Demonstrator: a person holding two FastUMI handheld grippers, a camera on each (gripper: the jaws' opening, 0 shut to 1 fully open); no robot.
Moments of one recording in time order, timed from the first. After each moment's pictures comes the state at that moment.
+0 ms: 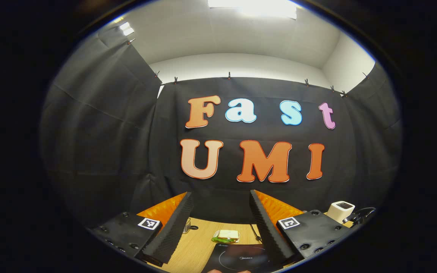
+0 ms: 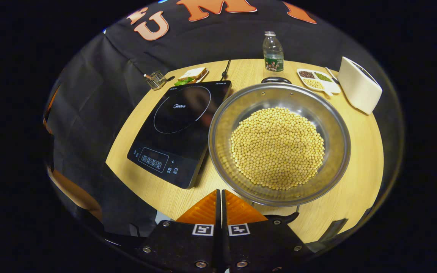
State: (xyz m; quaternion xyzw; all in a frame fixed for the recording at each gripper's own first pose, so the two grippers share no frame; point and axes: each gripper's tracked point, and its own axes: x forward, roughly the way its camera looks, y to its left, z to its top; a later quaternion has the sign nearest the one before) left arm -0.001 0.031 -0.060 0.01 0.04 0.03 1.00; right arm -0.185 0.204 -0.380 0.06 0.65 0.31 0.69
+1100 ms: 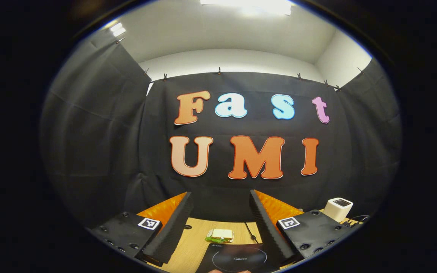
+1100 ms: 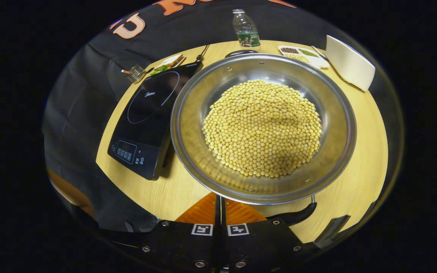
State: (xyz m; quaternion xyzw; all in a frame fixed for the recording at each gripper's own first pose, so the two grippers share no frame) left arm 0.031 -0.006 -0.062 0.03 0.06 0.00 1.00; right arm -0.188 0.148 -0.434 0.05 0.70 0.26 0.66
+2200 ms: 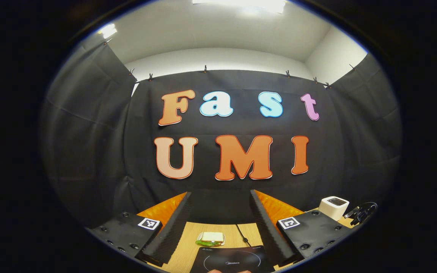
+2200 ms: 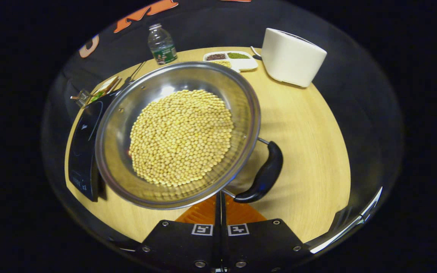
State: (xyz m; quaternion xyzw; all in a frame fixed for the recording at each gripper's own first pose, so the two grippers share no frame) left arm 0.055 -0.035 -0.074 0.03 0.07 -0.04 1.00; right arm -0.110 0.017 -0.496 0.00 0.70 0.09 0.71
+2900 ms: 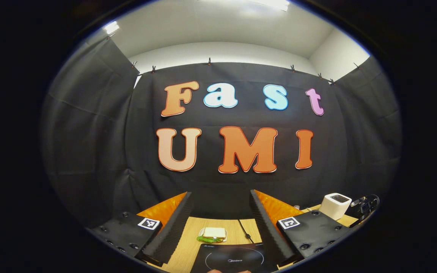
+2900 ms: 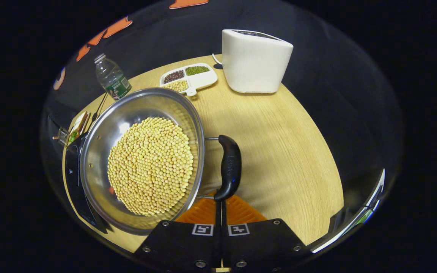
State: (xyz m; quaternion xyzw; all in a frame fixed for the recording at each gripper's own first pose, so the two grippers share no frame) left arm 0.068 -0.020 -0.100 0.02 0.09 -0.03 1.00; right arm -0.053 -0.019 -0.516 0.04 0.68 -0.01 0.73
